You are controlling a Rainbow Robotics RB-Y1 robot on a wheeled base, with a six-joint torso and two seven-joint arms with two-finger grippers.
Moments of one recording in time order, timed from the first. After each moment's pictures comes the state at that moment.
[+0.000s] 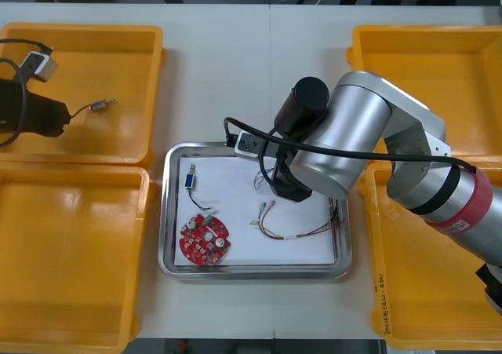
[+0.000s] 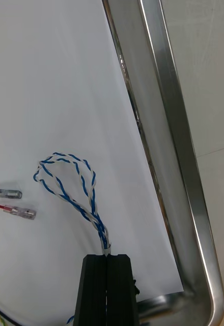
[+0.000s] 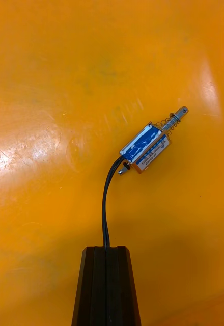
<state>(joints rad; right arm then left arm) -0.76 -0.50 0.73 -1.88 -0.51 1.58 1.80 -0.51 0.91 -0.10 -1.32 1.09 1.08 -1.90</state>
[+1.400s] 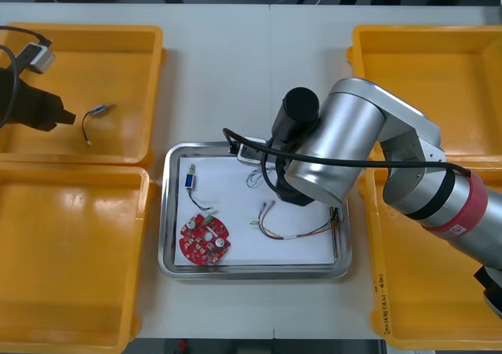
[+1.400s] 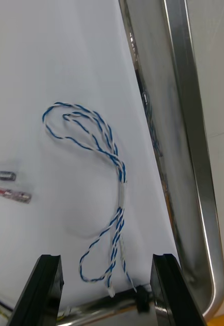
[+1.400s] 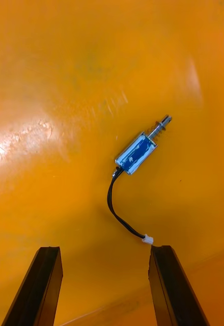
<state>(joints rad) -0.76 -0.50 0.76 -1.90 -0.46 1.65 1.81 -0.57 0.91 -0.06 -1.32 1.08 1.25 -1.90</state>
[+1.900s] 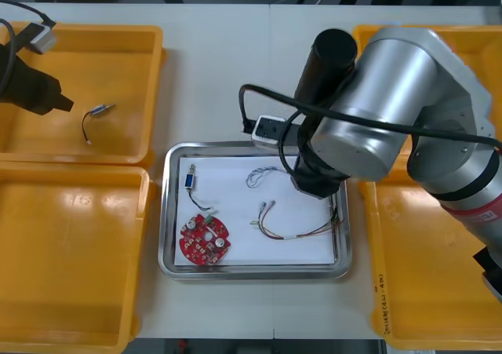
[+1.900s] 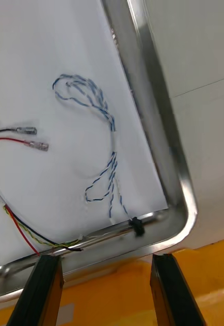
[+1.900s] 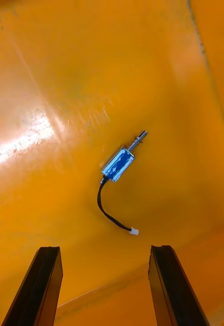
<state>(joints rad) -0.78 -0.50 0.58 -2.06 -0.58 1.92 1.76 -0.69 0.91 -0.06 -1.33 1.04 1.41 -1.90</state>
